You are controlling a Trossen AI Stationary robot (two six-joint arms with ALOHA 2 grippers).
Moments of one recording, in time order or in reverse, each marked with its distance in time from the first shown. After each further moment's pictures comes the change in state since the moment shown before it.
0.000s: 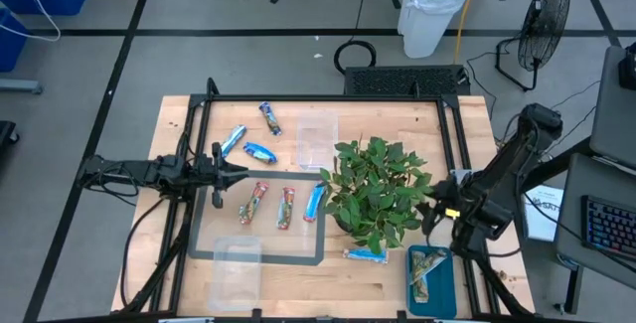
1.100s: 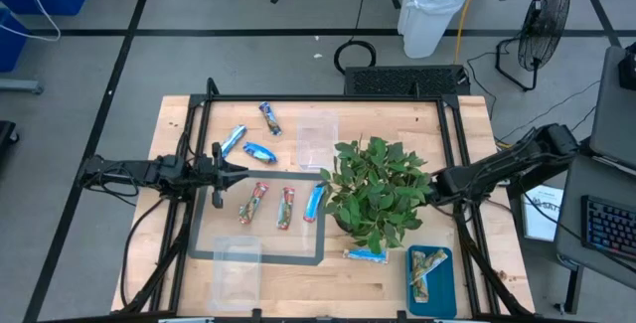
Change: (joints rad) left arm 0.000 0.000 0.000 0.000 0.000 0.000; right arm -0.707 0.144 -0.097 0.638 -0.930 -1.056
